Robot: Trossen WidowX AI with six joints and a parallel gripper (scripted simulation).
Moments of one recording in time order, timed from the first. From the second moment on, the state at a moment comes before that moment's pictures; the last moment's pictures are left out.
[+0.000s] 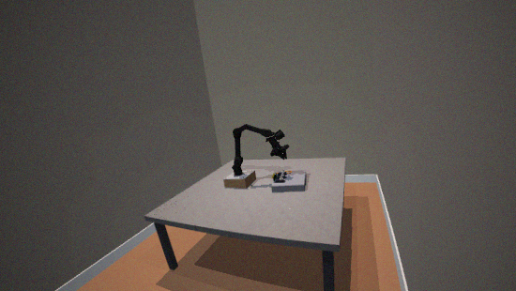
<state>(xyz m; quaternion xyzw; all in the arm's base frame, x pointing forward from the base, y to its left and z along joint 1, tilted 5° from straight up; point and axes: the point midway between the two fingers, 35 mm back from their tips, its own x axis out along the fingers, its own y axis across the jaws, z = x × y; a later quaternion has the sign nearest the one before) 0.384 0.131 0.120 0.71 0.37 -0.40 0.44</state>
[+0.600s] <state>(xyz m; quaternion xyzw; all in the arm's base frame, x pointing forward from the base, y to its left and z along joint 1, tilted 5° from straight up) 0.362 0.161 0.066 0.70 0.28 -0.61 0.24</state>
